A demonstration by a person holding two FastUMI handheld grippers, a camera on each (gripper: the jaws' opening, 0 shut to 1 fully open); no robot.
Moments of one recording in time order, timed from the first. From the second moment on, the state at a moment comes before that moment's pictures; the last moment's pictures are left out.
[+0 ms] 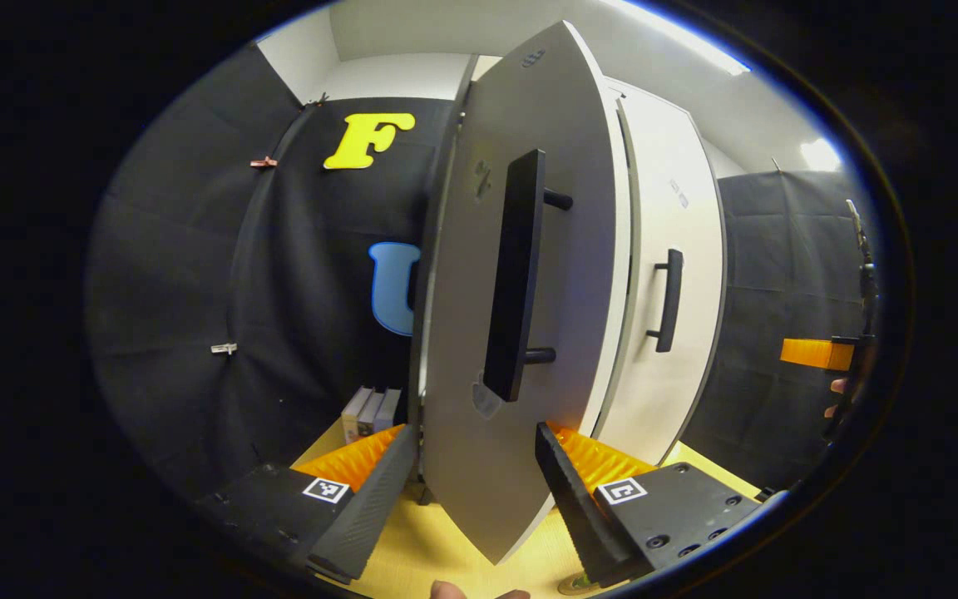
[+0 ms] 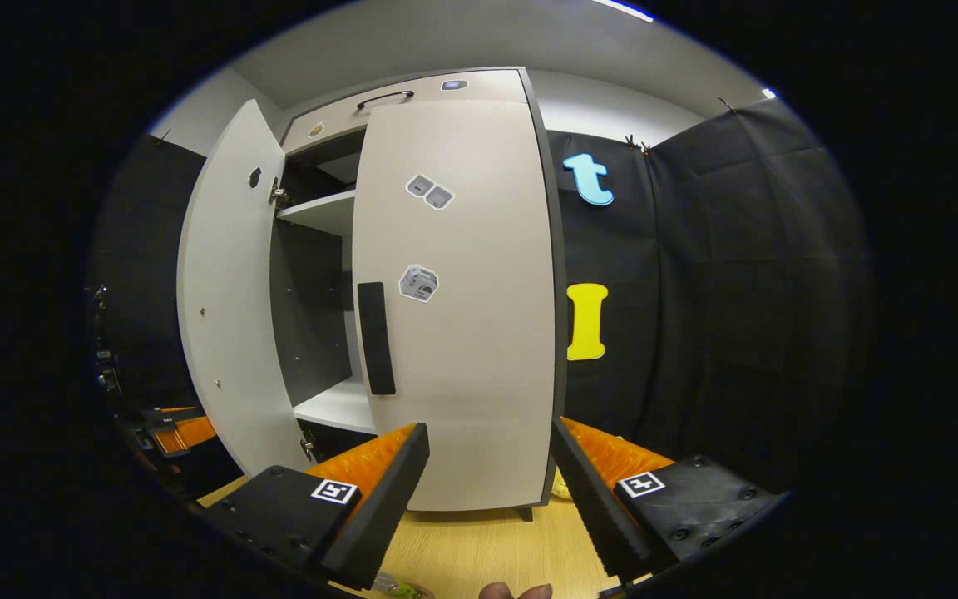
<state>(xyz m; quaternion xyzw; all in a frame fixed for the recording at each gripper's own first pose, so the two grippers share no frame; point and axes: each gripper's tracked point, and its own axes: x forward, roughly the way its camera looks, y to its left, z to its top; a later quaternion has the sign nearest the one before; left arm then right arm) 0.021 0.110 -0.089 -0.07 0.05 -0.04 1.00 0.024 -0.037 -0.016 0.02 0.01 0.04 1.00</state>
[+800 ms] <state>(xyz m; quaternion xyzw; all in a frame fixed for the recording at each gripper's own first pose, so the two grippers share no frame) 0.106 0.037 -0.101 -0.08 0.05 -0.08 0.99 0.010 -0.090 -0.018 0.02 0.02 0.00 1.00</state>
